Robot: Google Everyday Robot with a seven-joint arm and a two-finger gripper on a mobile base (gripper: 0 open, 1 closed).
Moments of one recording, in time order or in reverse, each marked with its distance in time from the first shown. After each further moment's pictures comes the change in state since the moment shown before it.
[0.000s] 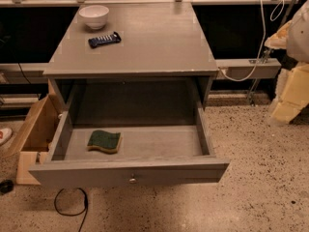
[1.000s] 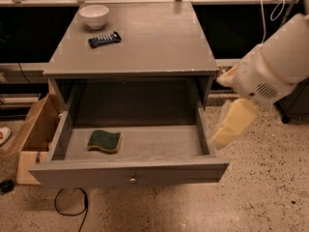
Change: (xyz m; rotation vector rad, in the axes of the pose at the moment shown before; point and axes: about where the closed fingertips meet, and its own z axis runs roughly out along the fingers) arm -0.055 0.039 0.084 -0.170 -0.230 0.093
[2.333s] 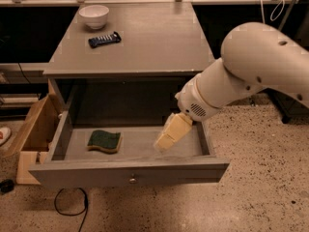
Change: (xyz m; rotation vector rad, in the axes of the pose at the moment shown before) arm -0.058 -0.001 0.117 -0.037 -0.134 0.104
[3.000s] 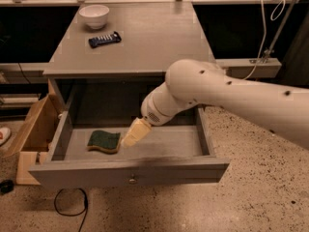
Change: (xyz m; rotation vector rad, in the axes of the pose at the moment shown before) arm -0.040 -0.029 0.126 0.037 -0.042 0.002
